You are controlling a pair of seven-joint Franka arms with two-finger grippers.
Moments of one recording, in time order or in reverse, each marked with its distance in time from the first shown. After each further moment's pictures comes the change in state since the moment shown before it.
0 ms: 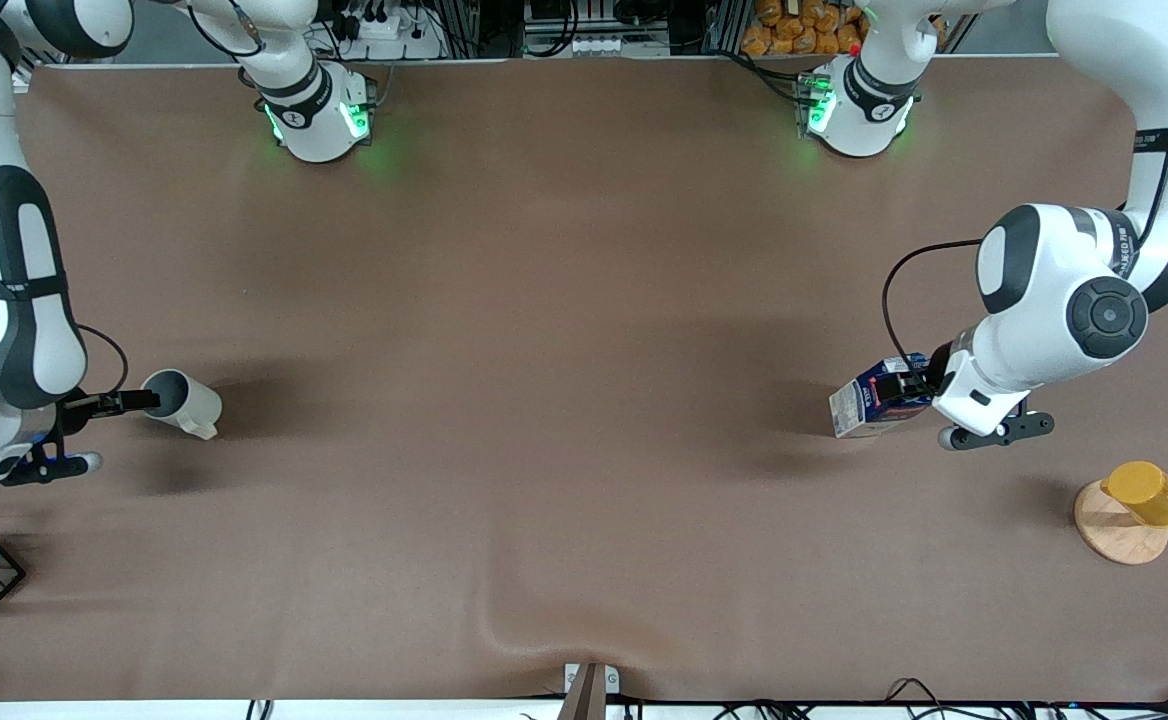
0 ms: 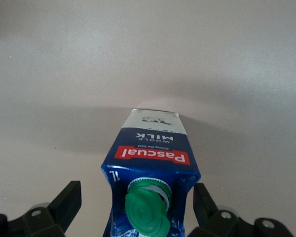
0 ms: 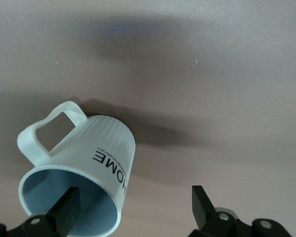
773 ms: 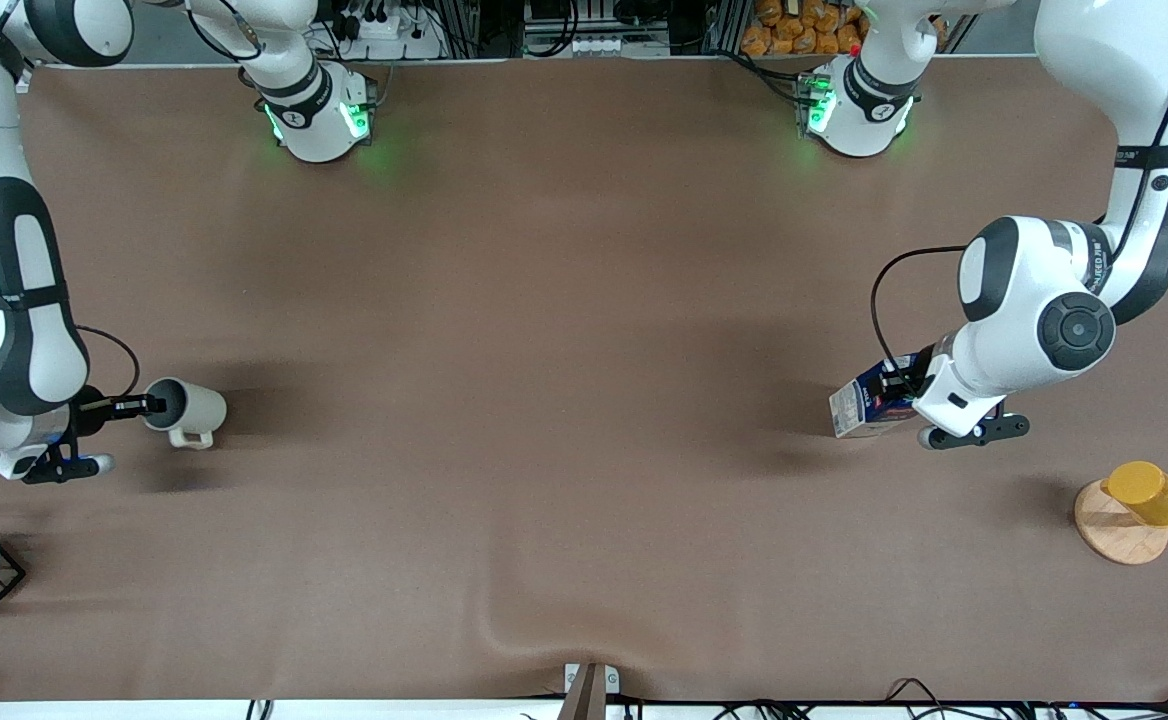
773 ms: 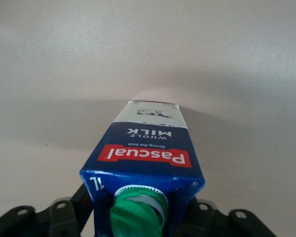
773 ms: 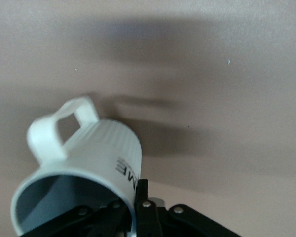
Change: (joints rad) left arm -0.008 0.030 -0.002 -0.014 0.003 0.011 0.009; right arm -0.011 0.017 0.001 -0.004 0.107 0.002 -0.028
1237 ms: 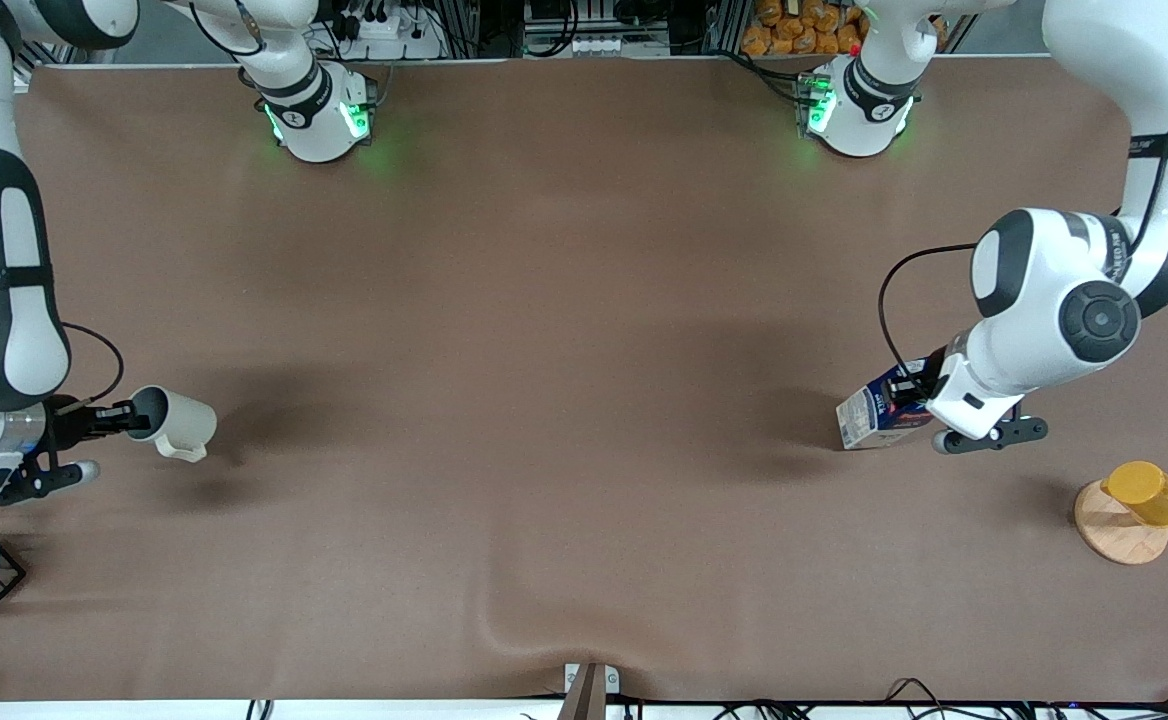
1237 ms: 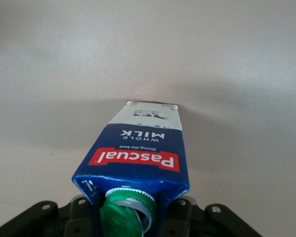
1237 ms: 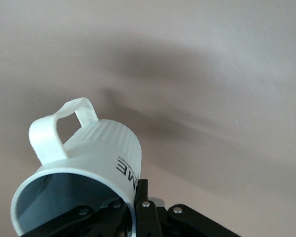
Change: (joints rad) left arm 0.002 -0.029 0.002 0.048 0.000 -0.020 -0.001; right arm 0.059 -0.062 0.026 0.090 0.004 -0.039 -0.170
